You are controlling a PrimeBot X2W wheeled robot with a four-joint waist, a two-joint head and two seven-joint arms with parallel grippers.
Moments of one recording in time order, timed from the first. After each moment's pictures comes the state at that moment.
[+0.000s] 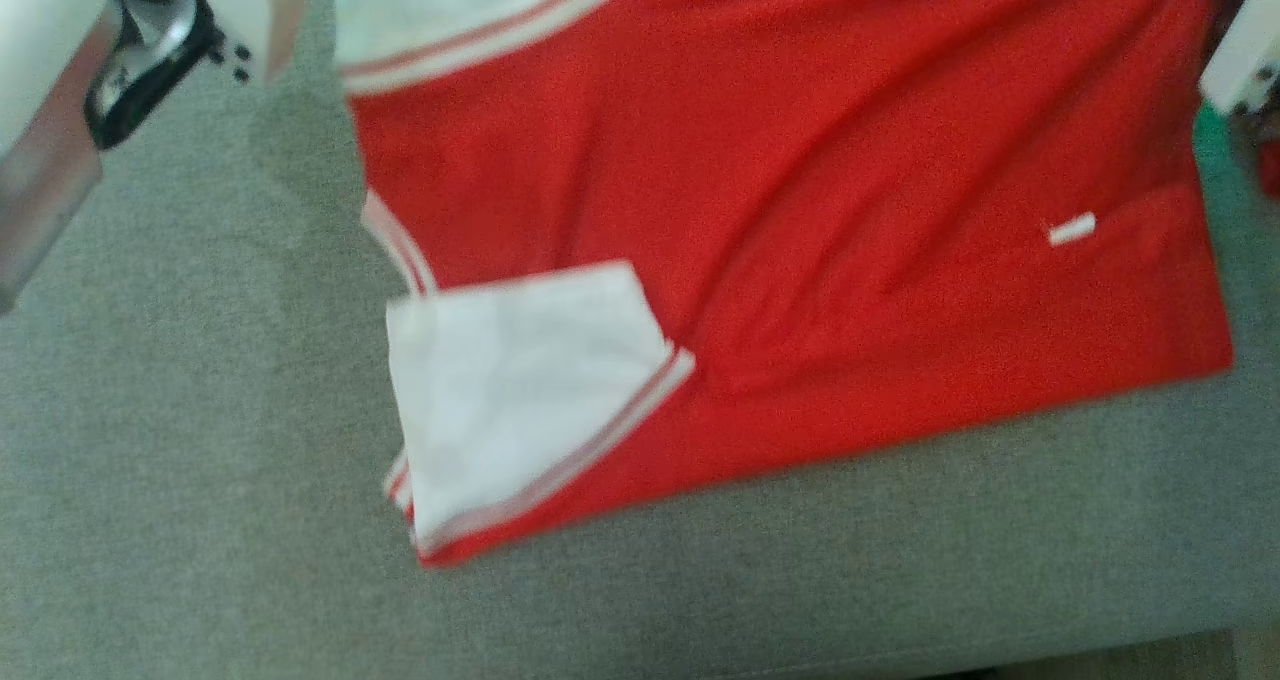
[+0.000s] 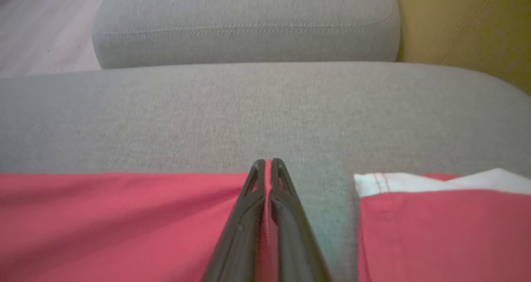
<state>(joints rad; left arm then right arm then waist) -1.42 0.58 -1.26 0.56 -0.83 -0.12 0.11 -0.96 -0.52 0.41 0.65 0.68 0.13 0.36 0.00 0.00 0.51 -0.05</state>
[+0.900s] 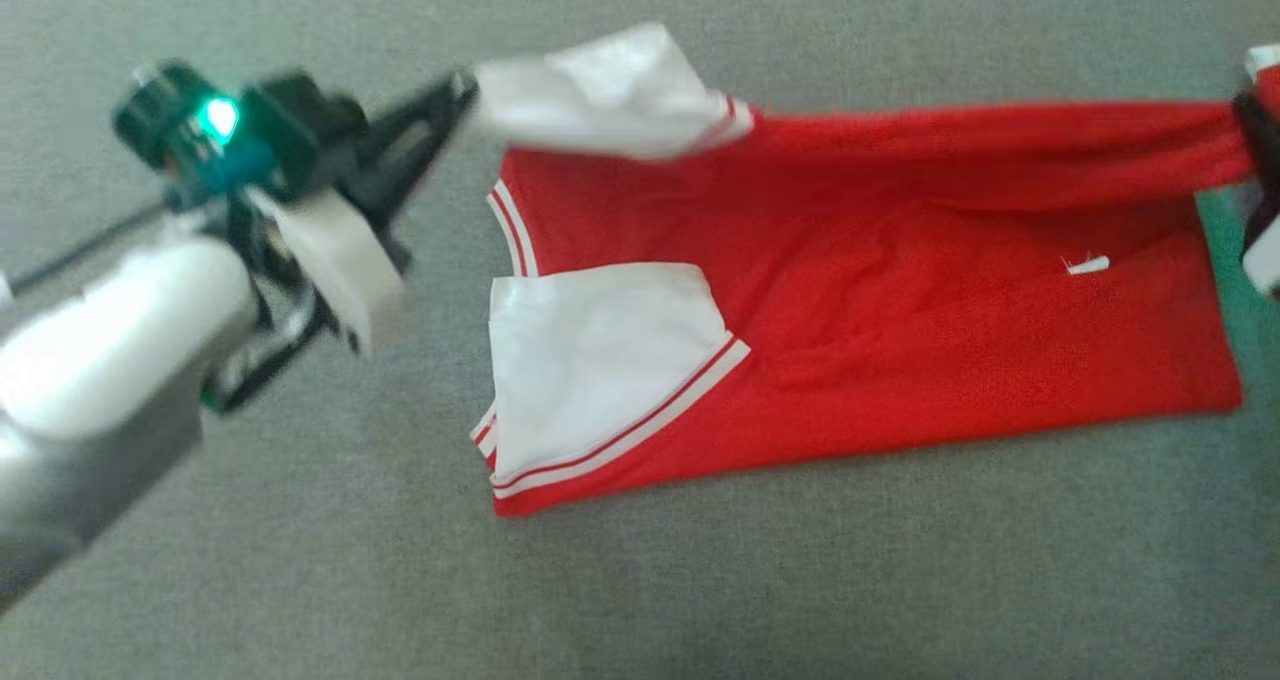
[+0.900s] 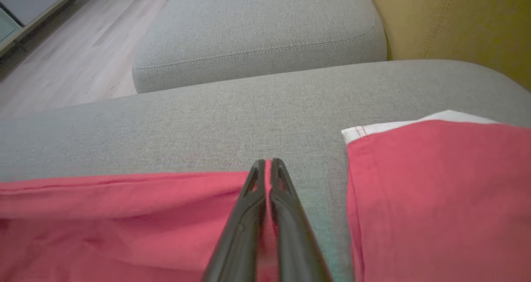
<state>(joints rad) -1.12 0.68 -1.29 0.24 -0.86 0.00 -0.02 -0.62 -0.58 0.24 0.55 0.74 0.13 0.26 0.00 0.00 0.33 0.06</state>
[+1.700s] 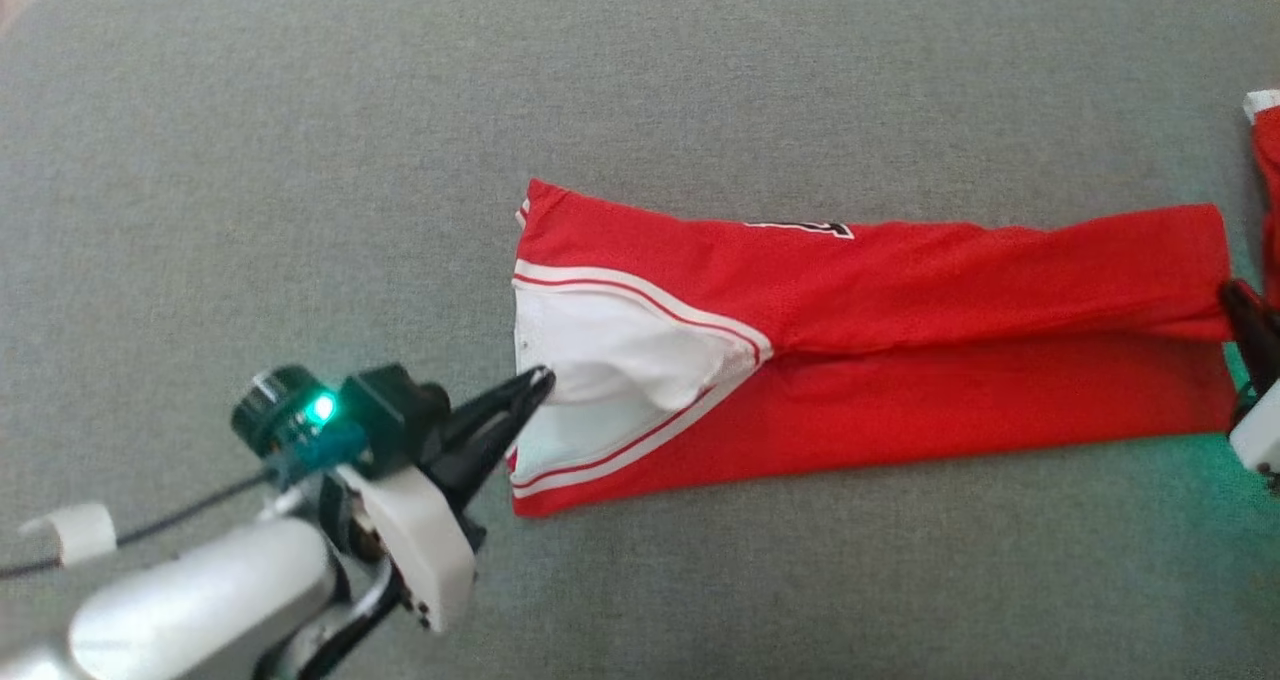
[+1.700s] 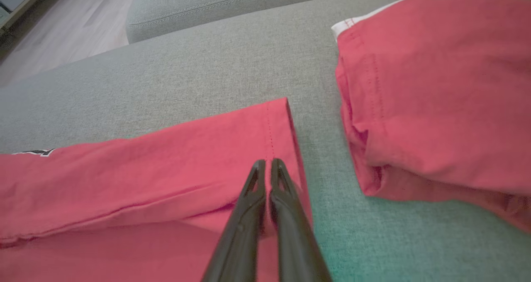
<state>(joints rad) -0.75 0.78 -1.32 -0.16 -0.90 0.19 0.06 -0.22 -0.50 0.01 0.32 0.67 0.13 0.32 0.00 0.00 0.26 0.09</state>
